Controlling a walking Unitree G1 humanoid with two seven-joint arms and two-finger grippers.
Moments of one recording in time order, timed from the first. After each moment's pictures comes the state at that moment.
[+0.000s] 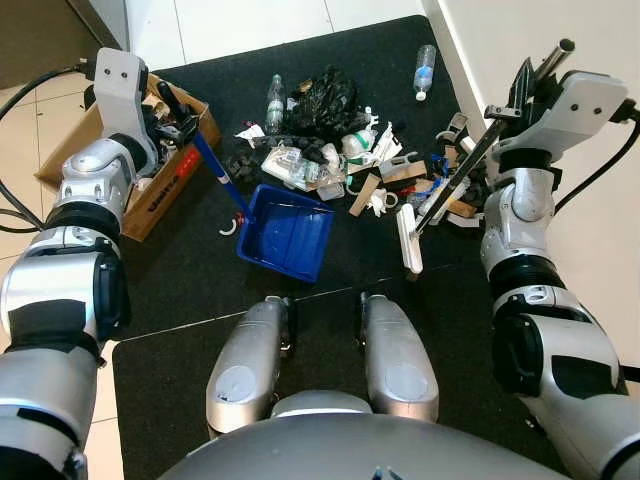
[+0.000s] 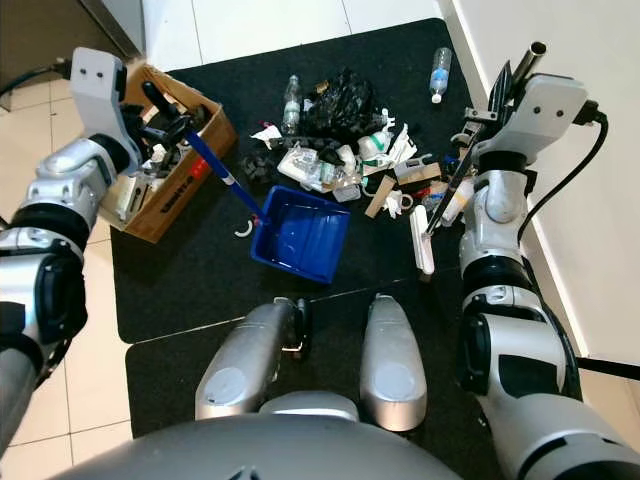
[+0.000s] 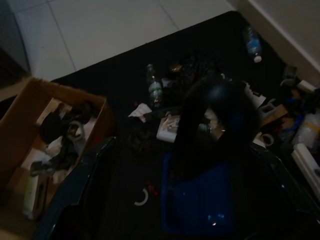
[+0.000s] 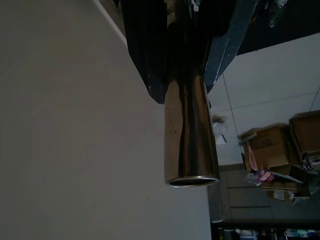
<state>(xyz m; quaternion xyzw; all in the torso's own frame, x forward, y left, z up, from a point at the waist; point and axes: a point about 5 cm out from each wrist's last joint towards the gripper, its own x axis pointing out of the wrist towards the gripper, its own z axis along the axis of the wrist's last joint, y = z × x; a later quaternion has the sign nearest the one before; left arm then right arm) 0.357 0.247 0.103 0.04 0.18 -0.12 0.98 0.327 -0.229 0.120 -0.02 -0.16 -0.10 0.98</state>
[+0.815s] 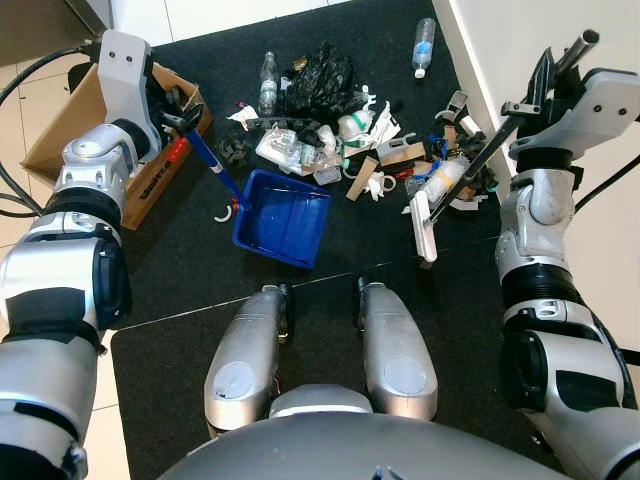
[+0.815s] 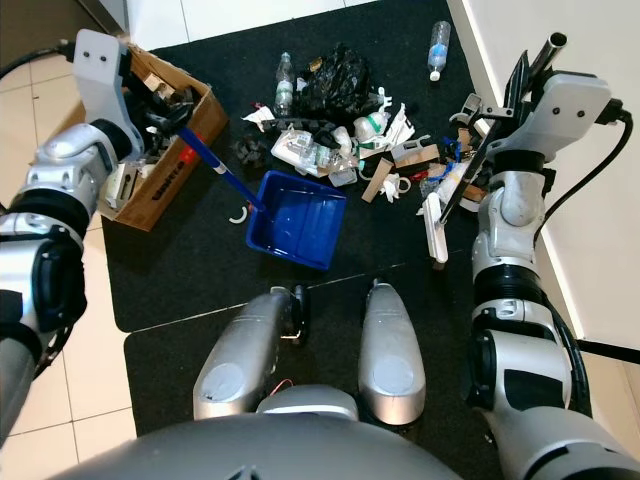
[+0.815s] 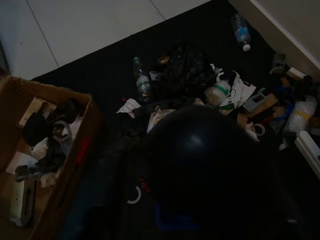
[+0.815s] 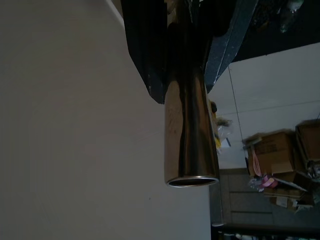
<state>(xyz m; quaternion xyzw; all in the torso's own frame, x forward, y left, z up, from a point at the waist) 0.362 0.242 0.110 0.05 0.17 -0.13 0.97 0.318 -0.238 0.133 -0.03 -0.19 -0.10 0.98</state>
